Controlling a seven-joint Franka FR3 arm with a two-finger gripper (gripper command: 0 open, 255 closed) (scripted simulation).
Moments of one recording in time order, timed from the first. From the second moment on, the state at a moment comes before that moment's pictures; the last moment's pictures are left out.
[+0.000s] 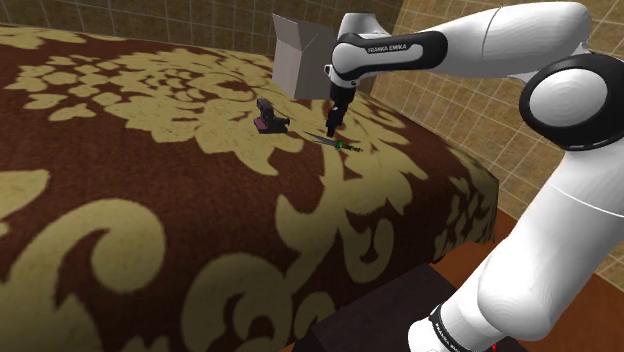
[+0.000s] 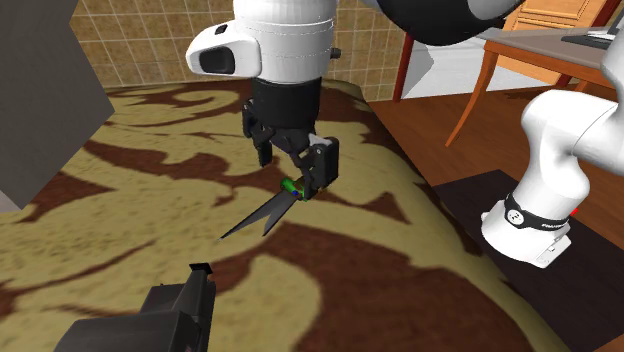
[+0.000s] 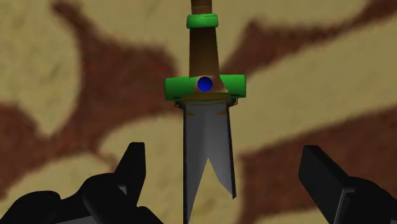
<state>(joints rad) 0.07 0.12 -0.13 -1.78 -0.12 1.92 -0.54</state>
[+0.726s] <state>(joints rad) 0.07 0.24 -0.12 -1.76 -0.12 2.01 -0.56</state>
